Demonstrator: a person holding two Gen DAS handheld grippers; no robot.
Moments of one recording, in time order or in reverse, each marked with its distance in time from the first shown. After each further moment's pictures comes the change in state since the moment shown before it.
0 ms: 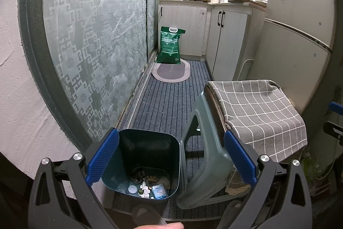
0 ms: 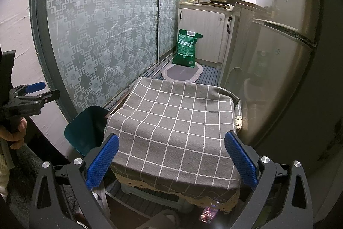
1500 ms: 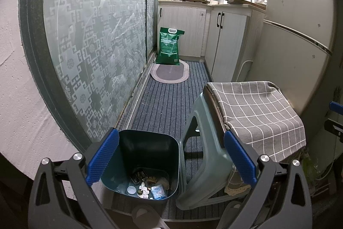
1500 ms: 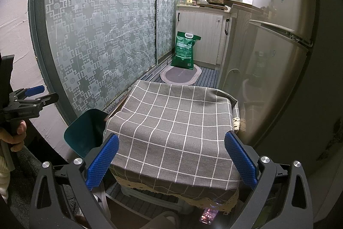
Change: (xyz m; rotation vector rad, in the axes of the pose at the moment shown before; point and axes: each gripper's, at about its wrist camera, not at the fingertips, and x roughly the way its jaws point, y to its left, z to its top) left arm -0.001 0.005 0.002 -0.003 -0.002 -0.005; right arm -0.003 -0.001 0.006 0.012 -0.012 -0.004
